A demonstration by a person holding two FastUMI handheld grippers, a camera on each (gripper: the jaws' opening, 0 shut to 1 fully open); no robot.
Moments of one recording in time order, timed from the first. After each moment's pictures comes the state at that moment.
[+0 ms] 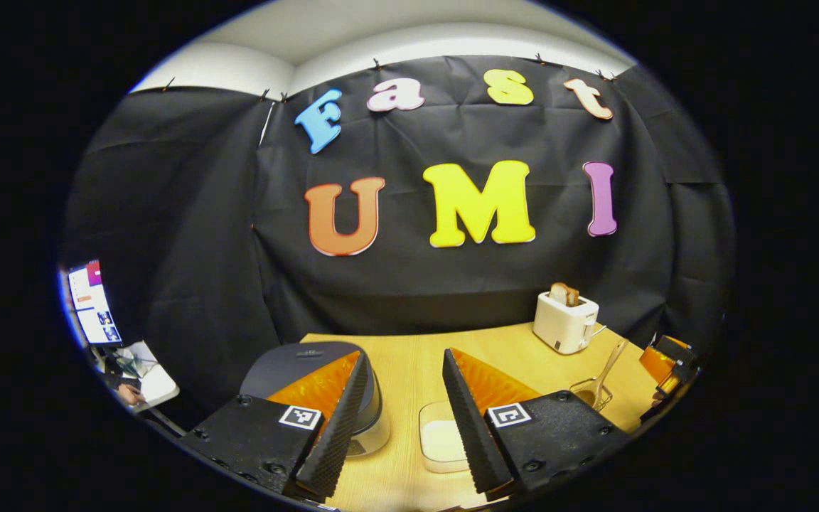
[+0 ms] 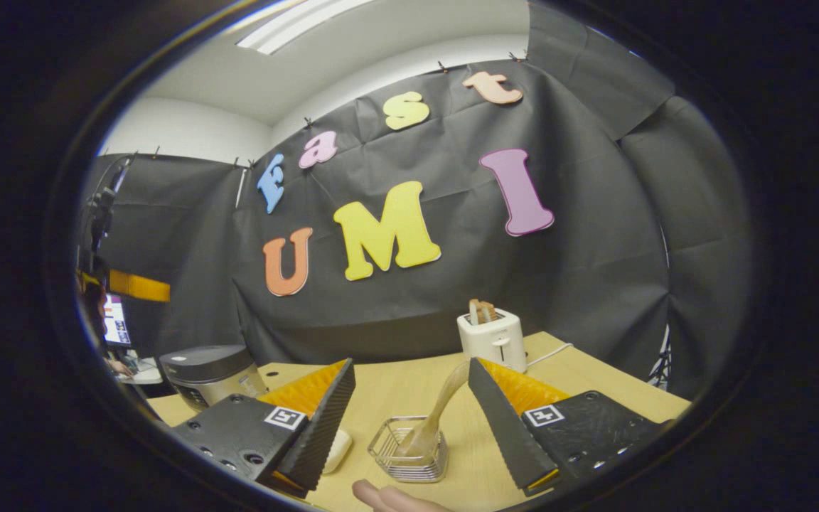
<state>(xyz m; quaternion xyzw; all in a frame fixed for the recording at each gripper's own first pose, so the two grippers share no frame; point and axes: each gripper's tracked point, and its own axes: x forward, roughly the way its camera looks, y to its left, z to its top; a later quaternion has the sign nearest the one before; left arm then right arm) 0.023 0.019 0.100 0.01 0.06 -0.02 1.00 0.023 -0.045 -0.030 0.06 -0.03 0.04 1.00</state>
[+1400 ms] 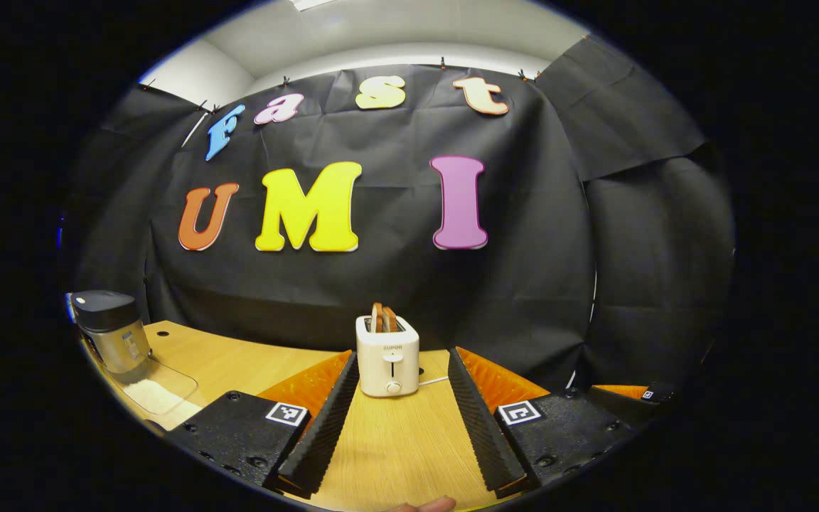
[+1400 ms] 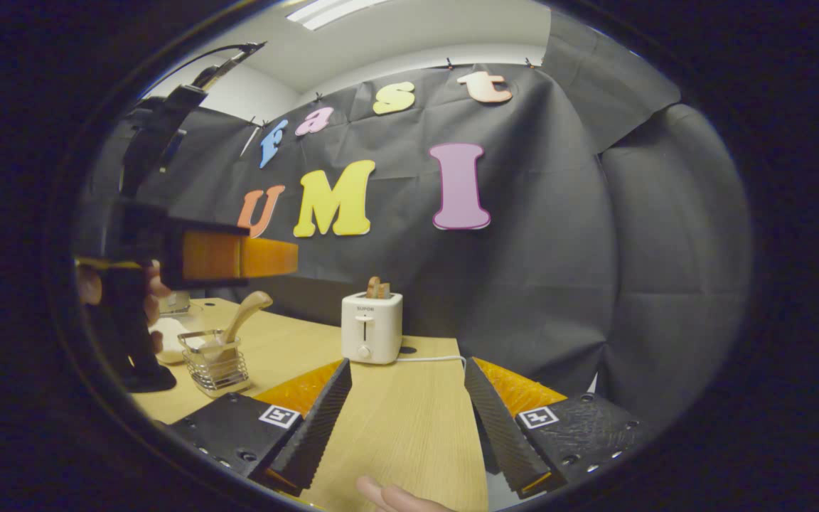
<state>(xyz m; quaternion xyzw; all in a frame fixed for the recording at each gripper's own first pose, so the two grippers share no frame) 0.065 -0.441 -0.013 -0.05 0.02 -0.13 0.99 0.026 -0.318 -0.098 -0.07 -0.02 0.01 1.00</state>
